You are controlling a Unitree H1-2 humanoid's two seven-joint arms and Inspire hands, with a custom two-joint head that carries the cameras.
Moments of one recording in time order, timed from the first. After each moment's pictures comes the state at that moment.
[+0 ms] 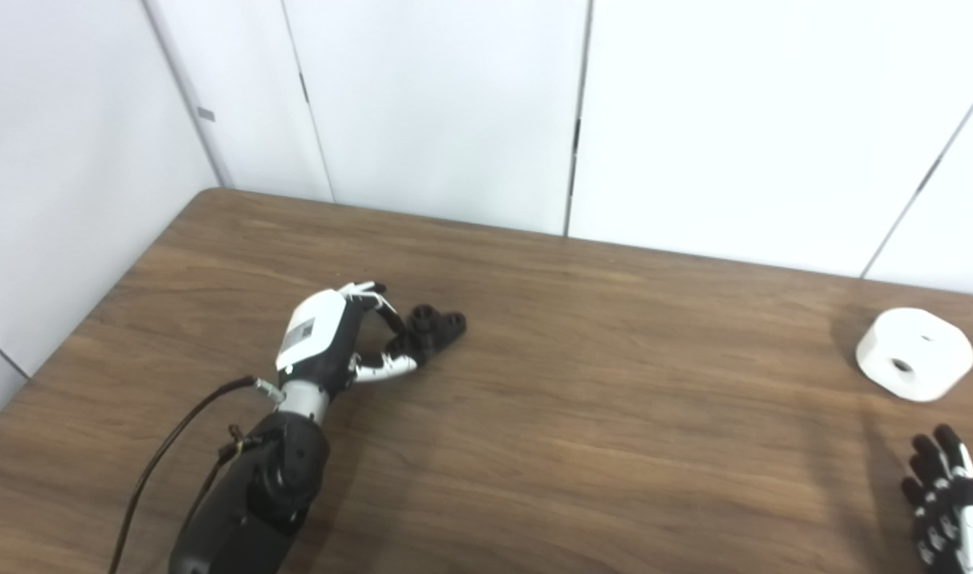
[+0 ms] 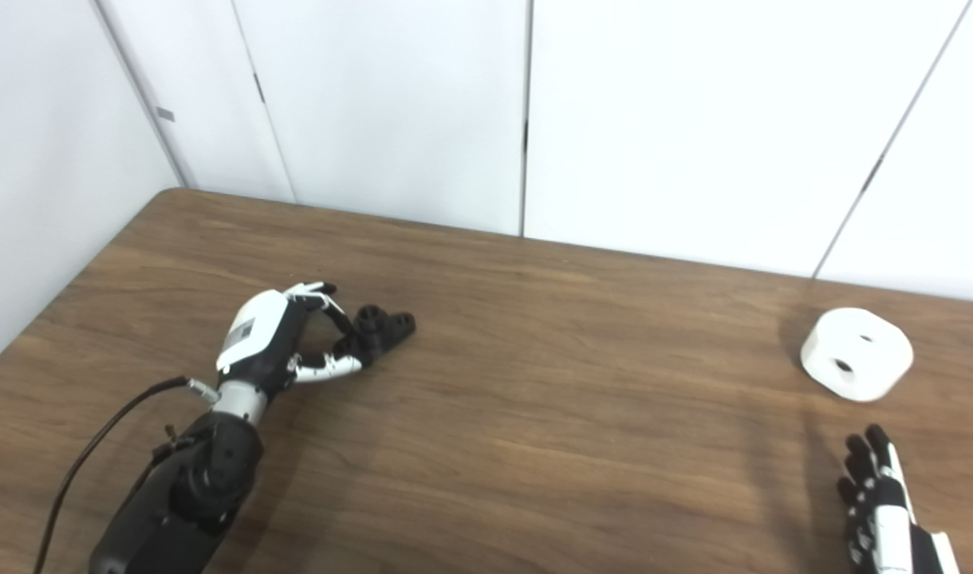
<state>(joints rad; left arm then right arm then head) -0.13 0.38 -0.16 -0.05 0.59 0.24 0.08 0.23 -0.08 -0.26 -0.34 0.06 0.13 0.19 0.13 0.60</state>
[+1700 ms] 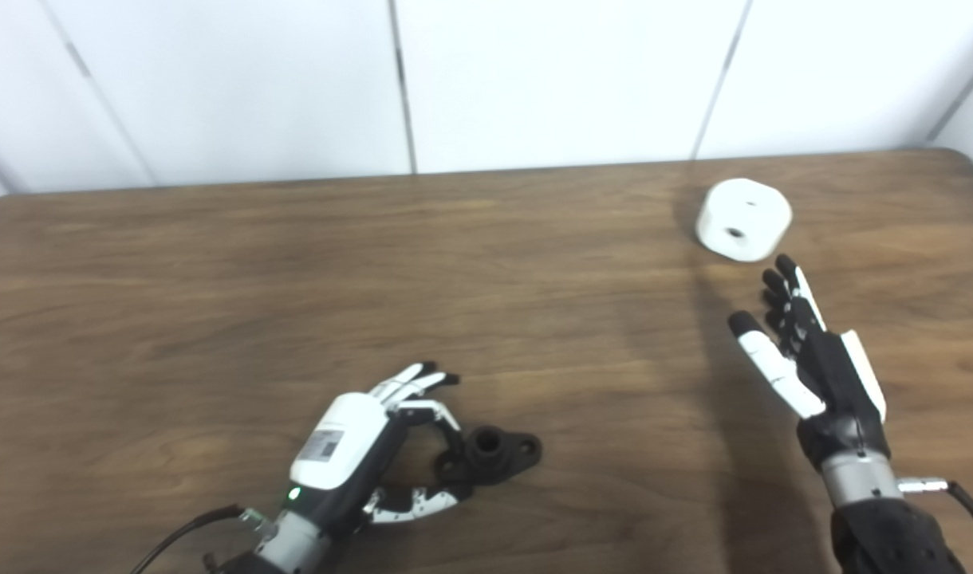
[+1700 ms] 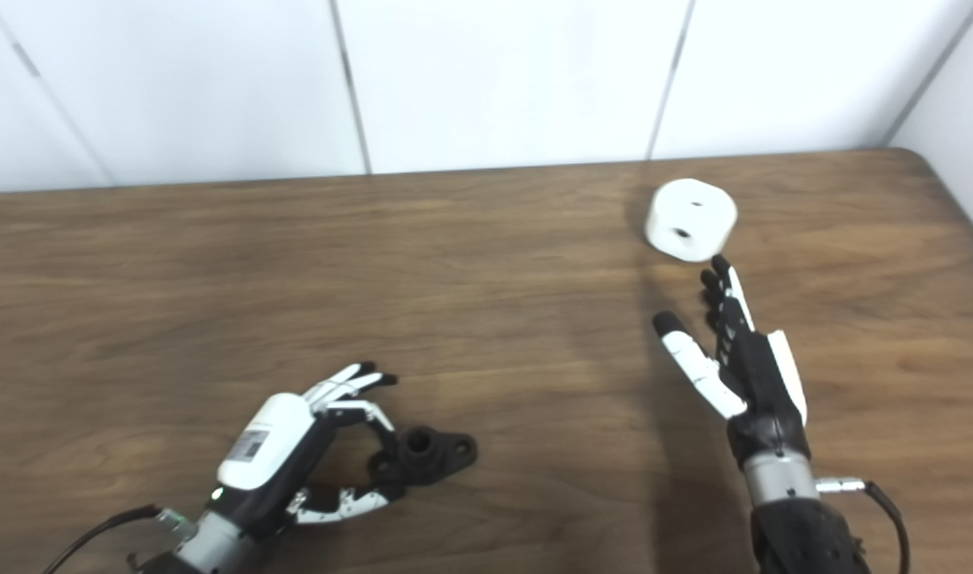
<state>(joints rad) 0.12 0.31 -0.37 -0.30 0.73 -0.11 -0.11 0.21 -0.07 -0.21 -0.54 -0.15 0.33 0.05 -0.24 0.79</state>
